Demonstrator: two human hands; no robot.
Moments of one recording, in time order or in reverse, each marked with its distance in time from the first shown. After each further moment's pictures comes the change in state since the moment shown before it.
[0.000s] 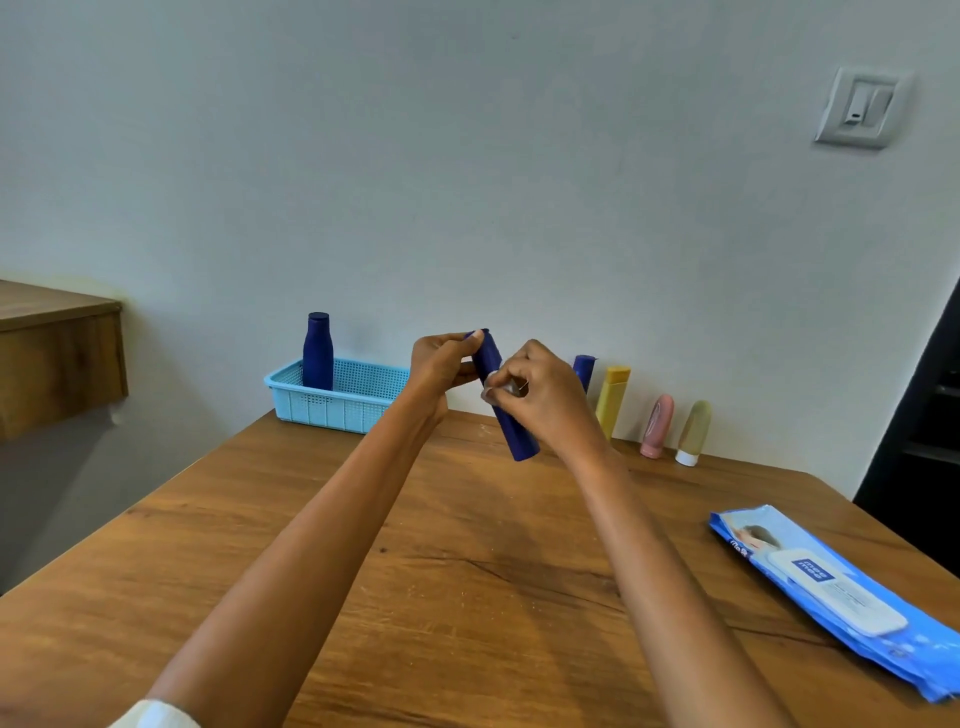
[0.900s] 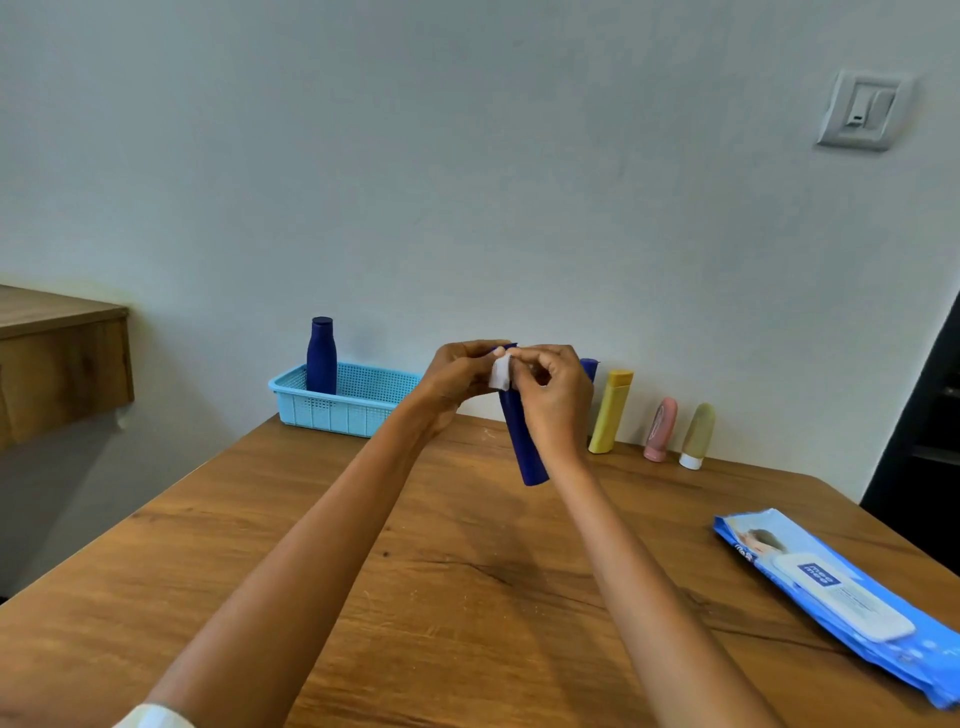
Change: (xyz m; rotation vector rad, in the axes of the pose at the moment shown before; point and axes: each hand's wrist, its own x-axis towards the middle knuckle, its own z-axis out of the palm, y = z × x) left_hand -0.002 -0.008 -0.001 0.085 -0.355 0.076; right_hand -0.002 -0.004 0.019 0.262 0.478 0.179
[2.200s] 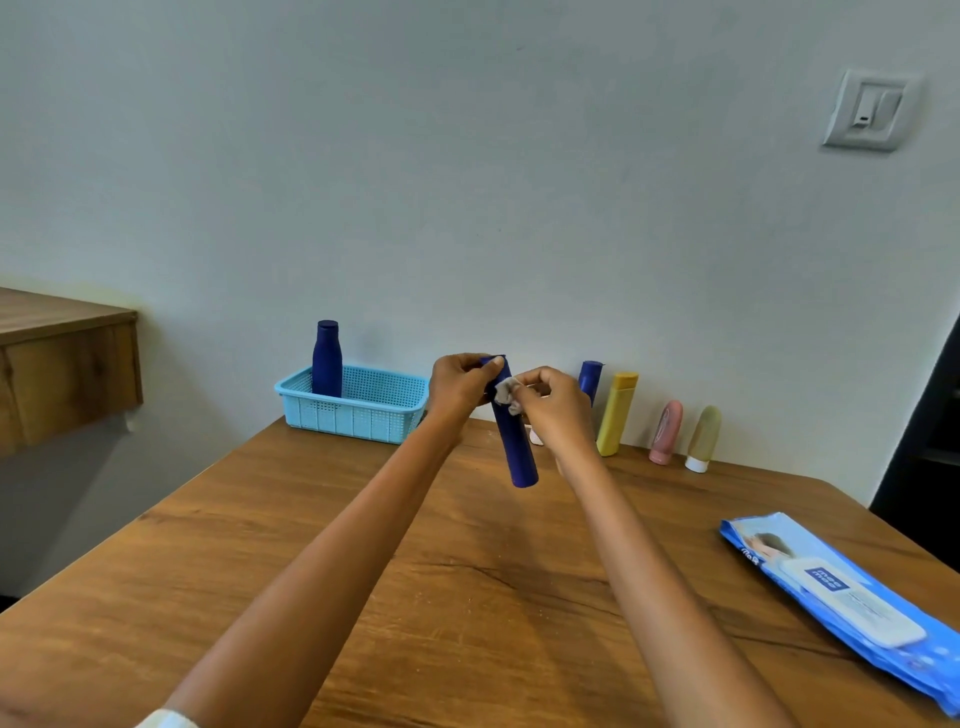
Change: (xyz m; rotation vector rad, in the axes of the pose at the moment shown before) left_hand 0.005 -0.018 0.010 0.145 0.401 -0.034; right_hand 0.004 0.005 -0.005 0.002 -0.312 0.409
